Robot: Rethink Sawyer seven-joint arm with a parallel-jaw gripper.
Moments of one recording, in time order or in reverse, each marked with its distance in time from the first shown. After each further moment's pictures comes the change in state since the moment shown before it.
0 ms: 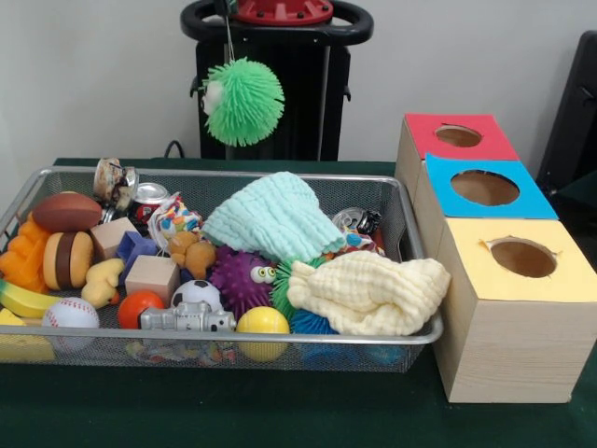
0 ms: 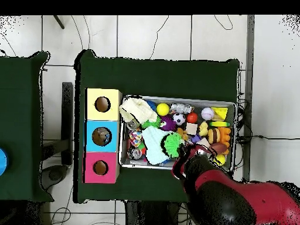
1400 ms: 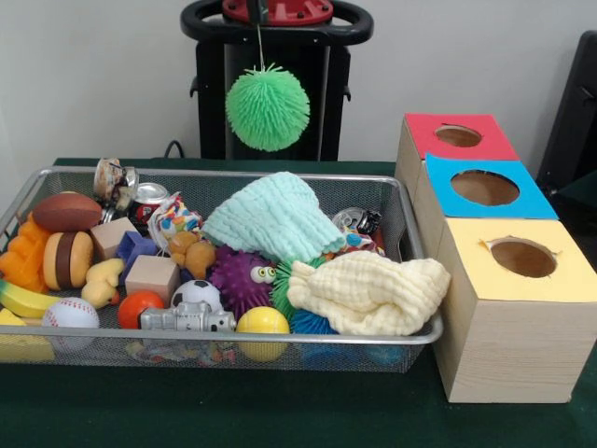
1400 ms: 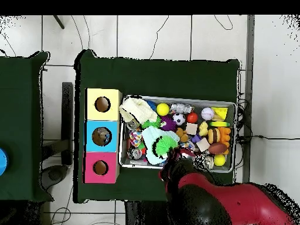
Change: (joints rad) arm 0.112 -0.070 -0.063 0.062 0.001 -0.056 0.000
